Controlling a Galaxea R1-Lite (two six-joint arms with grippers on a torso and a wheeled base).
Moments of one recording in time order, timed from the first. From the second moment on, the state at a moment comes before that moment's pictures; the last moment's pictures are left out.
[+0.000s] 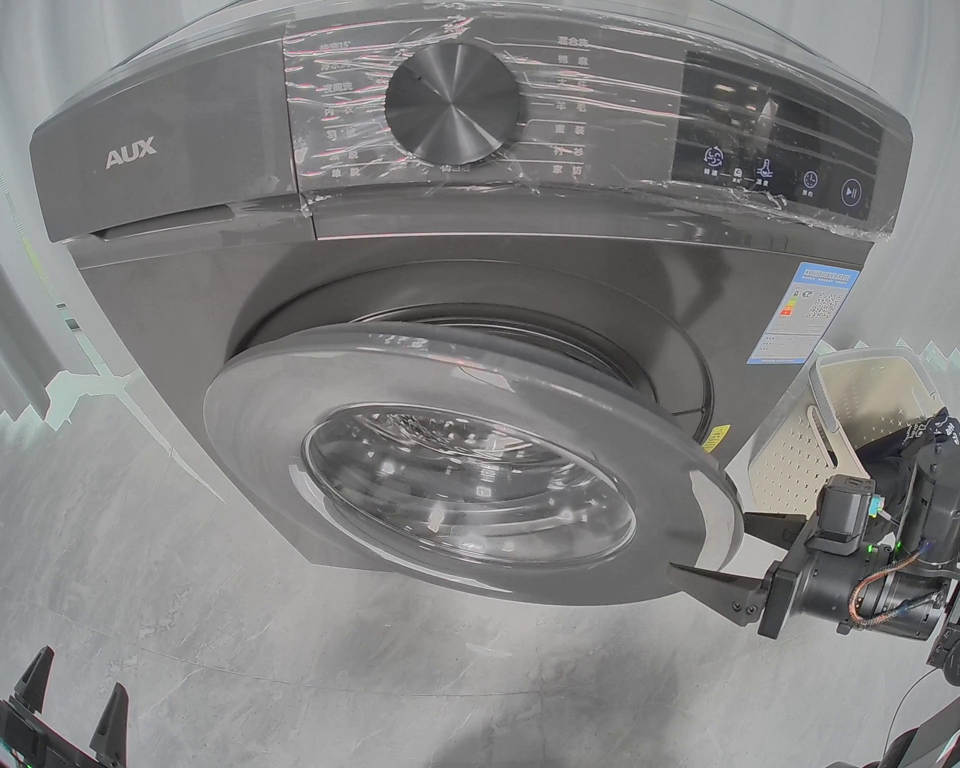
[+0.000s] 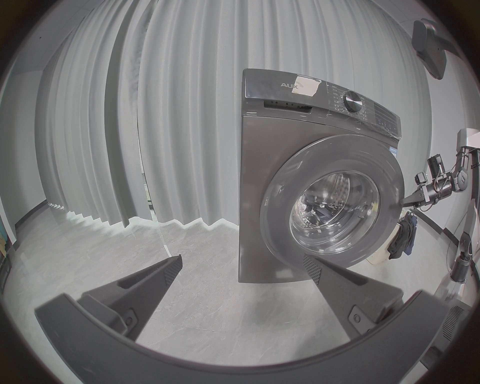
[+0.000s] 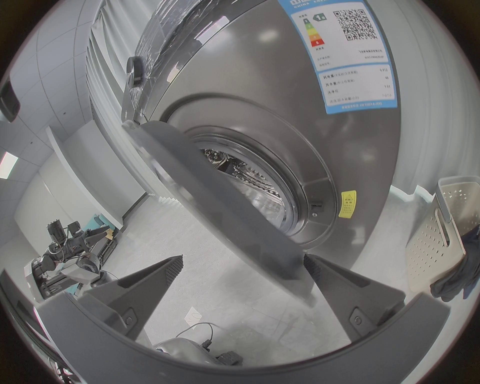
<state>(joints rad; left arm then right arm) 0.00 0.02 -0.02 0.01 0.00 -0.03 0.58 1.39 -0.30 -0.84 0.15 0.17</state>
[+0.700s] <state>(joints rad) 0.00 0.02 -0.02 0.01 0.00 -0.03 0.60 1.42 -0.31 -0.88 0.15 0.17</state>
